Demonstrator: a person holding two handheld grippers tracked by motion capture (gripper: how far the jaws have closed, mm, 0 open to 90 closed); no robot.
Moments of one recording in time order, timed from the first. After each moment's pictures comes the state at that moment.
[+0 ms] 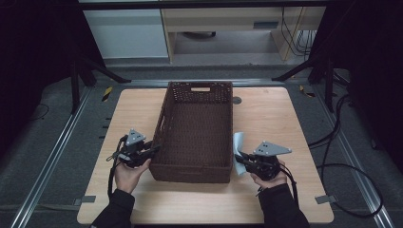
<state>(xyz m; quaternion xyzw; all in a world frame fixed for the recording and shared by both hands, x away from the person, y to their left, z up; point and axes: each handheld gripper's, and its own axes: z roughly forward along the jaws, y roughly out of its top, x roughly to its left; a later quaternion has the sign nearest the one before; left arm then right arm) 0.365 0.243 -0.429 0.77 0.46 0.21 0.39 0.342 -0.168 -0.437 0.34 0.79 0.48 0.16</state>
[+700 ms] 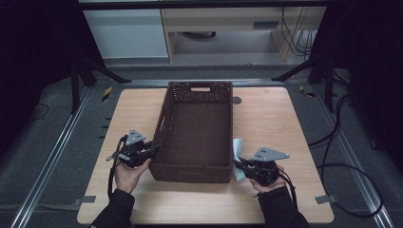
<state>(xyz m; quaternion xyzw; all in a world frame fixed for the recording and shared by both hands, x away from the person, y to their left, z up) 0.365 0.243 -0.429 0.77 0.46 0.21 0.39 0.329 -0.166 -0.441 0.34 0.80 0.48 0.15</state>
